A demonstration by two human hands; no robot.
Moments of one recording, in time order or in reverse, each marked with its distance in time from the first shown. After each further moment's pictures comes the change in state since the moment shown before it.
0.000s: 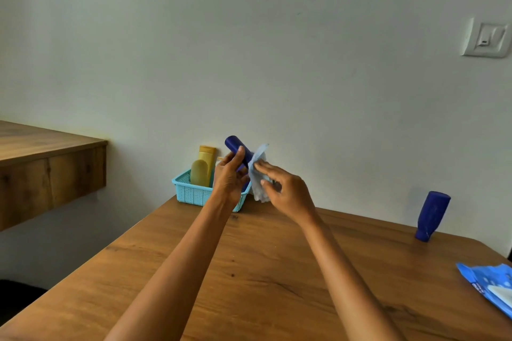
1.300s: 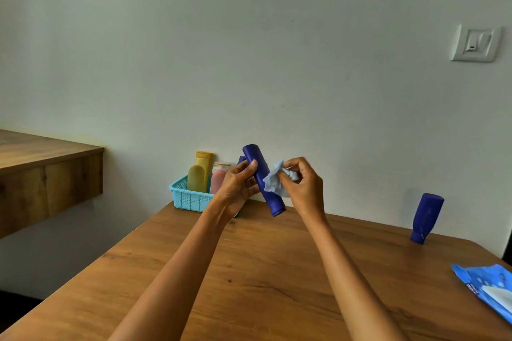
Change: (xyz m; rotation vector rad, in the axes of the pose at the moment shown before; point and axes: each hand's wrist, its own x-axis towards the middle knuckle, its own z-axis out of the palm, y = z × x) left_hand -0.009 -0.007 0.005 0.150 -0.277 -0.103; right_hand 0.000 0.006 -0.020 0.115 0.362 0.226
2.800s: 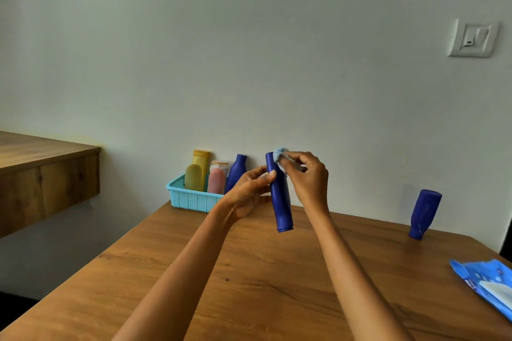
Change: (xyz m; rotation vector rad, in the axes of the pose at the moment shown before) left_hand -0.004 -0.011 0.019 0.225 -0.223 -0.122; right_hand 0.013 -0.009 -0.009 0.034 0.063 0.064
